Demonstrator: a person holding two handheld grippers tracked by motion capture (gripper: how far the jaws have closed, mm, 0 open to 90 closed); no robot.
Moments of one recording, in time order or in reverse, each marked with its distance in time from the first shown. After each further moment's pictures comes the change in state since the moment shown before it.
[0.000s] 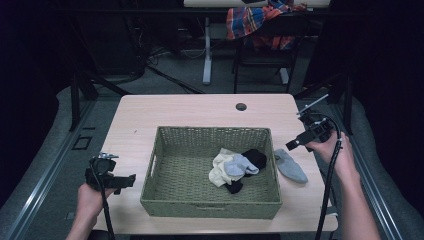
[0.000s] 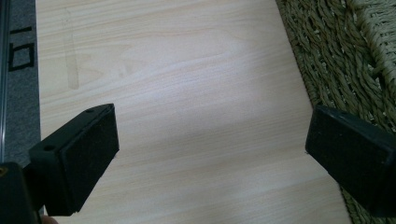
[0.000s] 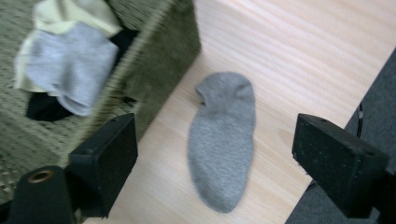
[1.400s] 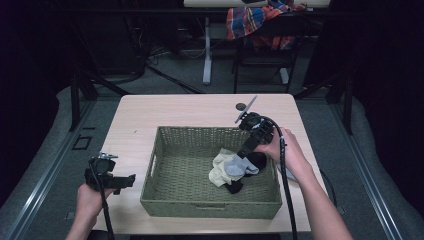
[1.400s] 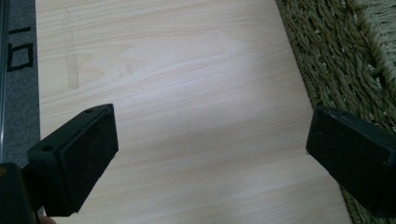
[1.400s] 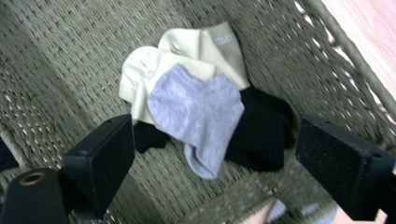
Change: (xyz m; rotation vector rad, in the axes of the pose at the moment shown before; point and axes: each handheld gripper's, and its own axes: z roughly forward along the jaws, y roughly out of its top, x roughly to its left) left arm 0.001 -0.001 0.000 -0.008 -0.005 -0.005; right arm 0.139 0.070 0.038 0.090 0.043 -0.348
